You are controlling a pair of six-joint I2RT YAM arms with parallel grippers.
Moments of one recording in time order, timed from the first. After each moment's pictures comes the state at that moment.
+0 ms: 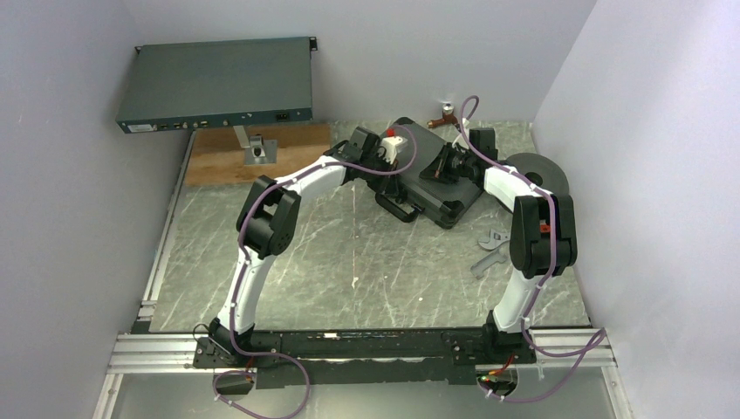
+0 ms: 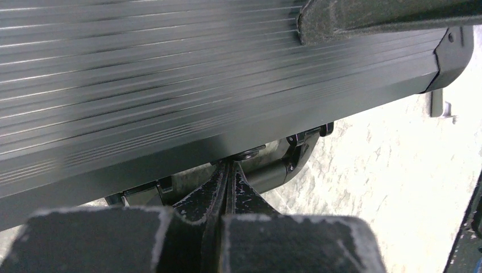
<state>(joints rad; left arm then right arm) -0.59 2.30 1.85 -0.32 0.56 -0.04 0.08 1.84 1.23 -0.13 -0.58 0.48</state>
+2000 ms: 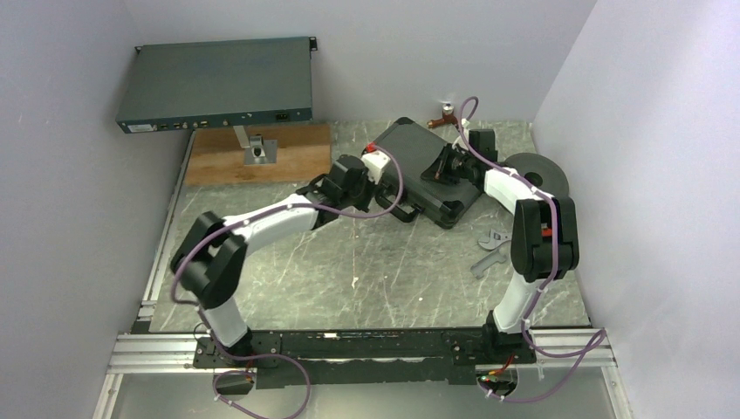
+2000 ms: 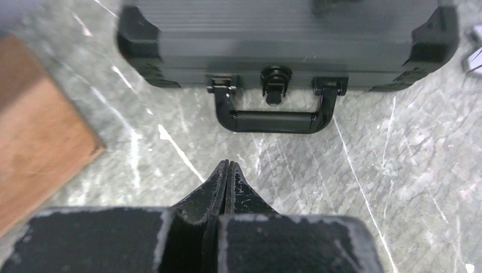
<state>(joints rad) -0.73 1.67 1.18 -0.01 -0.03 0.01 0.09 1.80 1.20 -0.13 -0.53 0.46</state>
